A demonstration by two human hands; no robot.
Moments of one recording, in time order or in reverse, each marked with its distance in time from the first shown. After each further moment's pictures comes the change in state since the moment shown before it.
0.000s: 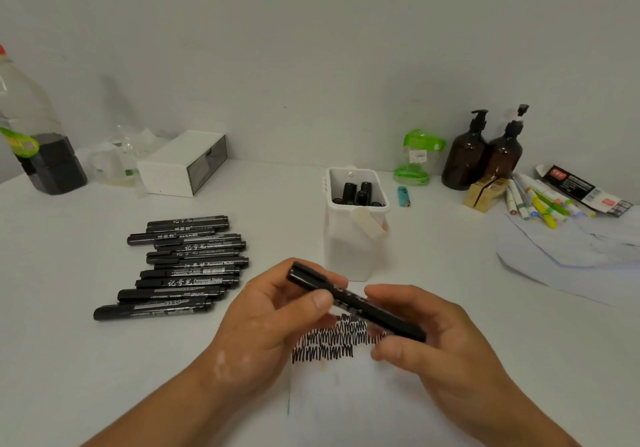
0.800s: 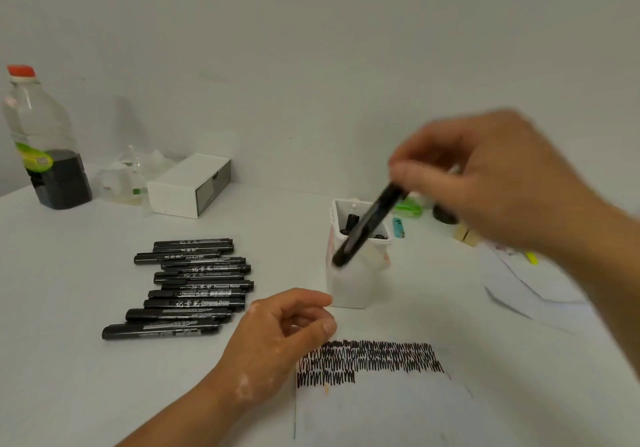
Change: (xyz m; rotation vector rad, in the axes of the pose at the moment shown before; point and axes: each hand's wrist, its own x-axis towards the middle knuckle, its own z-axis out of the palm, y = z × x) left_hand -0.001 0.008 -0.015 0.445 0.110 -0.008; right_hand 0.071 -0.184 0.013 -1.106 0.136 -0.499
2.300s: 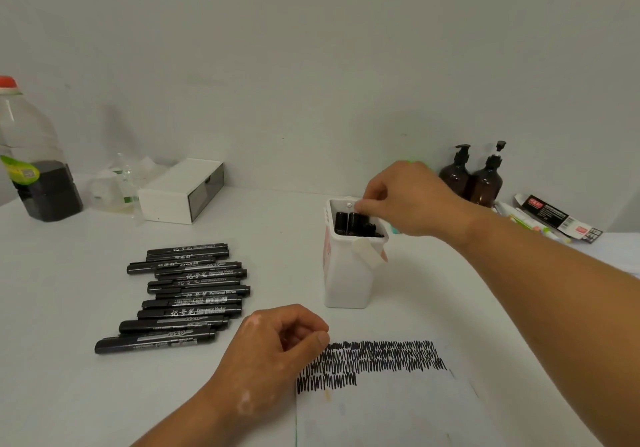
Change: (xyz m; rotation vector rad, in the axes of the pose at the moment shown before) left_hand 0.003 -0.020 -0.007 0.297 -0.017 0.027; right_hand 0.047 0.082 0.080 -0.263 -0.252 0.216
